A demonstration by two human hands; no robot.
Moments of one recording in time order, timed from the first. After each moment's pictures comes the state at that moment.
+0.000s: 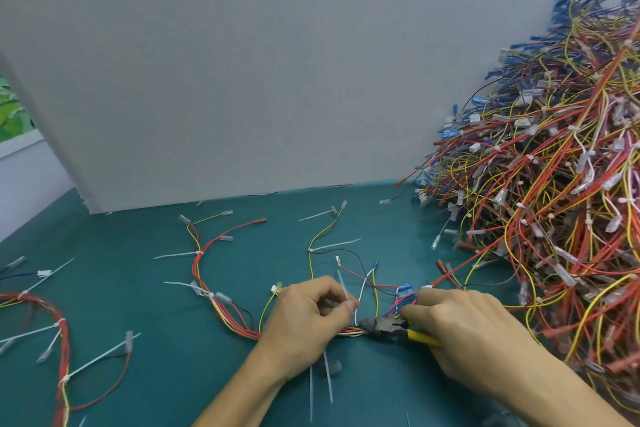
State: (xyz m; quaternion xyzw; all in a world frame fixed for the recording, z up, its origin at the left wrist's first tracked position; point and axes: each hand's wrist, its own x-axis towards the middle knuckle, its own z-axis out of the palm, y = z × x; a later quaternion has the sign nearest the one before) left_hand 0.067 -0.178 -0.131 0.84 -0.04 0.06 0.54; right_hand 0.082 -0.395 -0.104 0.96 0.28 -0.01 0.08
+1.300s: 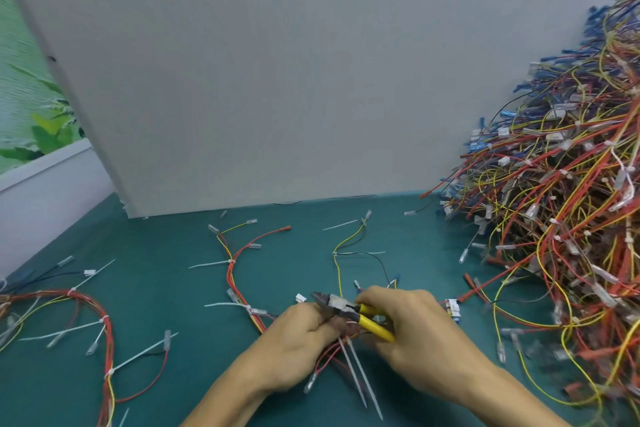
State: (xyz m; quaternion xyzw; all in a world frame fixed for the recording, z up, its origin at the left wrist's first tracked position) left_hand 0.047 -0.141 -0.106 0.87 -0.11 -0.07 0.48; right_hand 0.079 -0.326 -0.102 0.91 0.31 0.04 -0.28
